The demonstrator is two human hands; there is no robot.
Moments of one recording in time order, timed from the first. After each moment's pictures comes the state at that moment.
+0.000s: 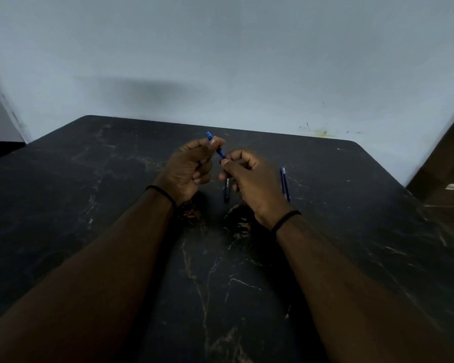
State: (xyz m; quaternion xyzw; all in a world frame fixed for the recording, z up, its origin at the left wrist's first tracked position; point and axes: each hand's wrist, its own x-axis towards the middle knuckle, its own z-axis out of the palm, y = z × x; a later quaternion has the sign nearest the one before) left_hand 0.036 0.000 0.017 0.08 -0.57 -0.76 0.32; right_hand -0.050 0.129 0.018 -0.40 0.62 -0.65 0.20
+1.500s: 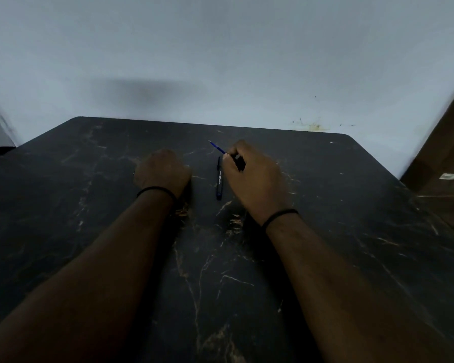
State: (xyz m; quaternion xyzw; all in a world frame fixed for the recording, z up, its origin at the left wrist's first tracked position) left_hand 0.037 -0.021 0.006 0.51 -0.82 -0.04 0.25; right_hand -0.065 0.132 0.007 -0.47 0.71 -0.49 -0.16
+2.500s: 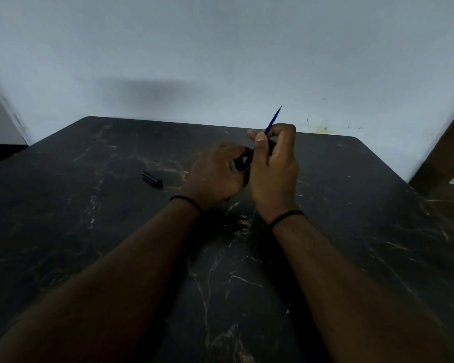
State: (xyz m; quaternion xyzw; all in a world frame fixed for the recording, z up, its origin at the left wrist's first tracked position) left_hand 0.018 0.040 0.019 0.10 -0.89 -0.21 0.39; right_hand -0.057 0.131 0.019 -0.37 0.64 -0.66 -0.17
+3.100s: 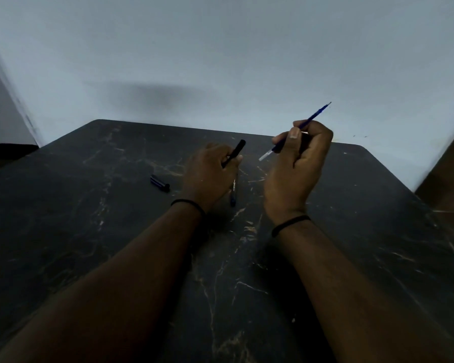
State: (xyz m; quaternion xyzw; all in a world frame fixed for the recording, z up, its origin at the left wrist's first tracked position) left_hand 0.017 0.016 0.011 0.23 -0.84 -0.19 0.46; right_hand -0.047 0.135 0.044 -0.32 0.47 -0.80 -0.19
